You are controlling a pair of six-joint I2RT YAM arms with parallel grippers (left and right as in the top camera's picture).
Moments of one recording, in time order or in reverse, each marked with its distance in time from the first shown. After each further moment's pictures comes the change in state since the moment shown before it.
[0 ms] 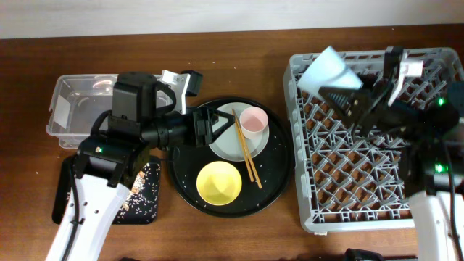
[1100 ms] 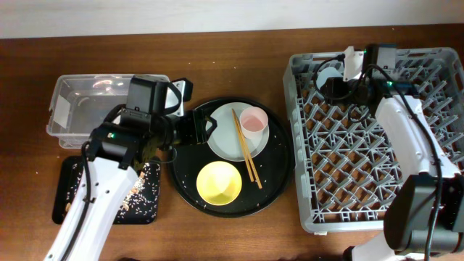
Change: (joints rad) left arm 0.000 0.085 -0.001 -0.159 -0.317 0.008; right arm 0.127 0.639 0.297 -0.548 0.941 -0.497
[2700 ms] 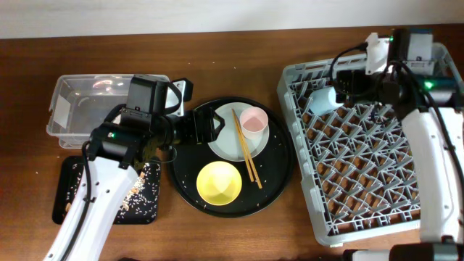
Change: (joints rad) left arm 0.000 0.002 0.000 0.000 -0.007 0.011; right arm 0.007 -0.206 0.214 -0.364 0.111 -0.018
